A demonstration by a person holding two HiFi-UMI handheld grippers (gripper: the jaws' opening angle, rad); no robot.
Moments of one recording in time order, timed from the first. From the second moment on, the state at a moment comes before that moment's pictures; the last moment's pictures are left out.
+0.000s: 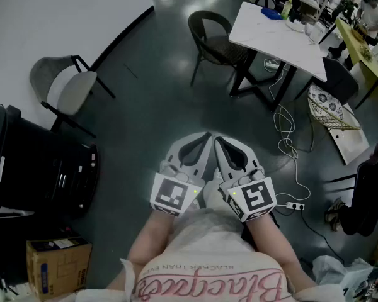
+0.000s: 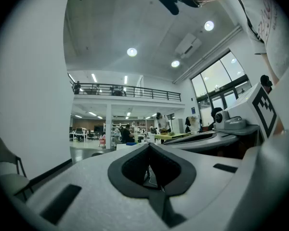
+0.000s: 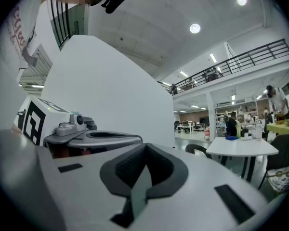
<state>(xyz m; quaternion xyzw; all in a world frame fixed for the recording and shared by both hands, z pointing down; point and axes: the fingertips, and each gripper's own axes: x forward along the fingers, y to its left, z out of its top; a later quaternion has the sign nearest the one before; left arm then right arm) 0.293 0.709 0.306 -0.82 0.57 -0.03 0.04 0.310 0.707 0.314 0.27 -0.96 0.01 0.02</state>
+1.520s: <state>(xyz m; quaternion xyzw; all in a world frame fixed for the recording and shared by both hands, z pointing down) 0.276 0.461 0.314 -0.76 0.65 -0.03 0.00 0.295 0.467 0.317 0.18 -0.98 0.00 0.05</state>
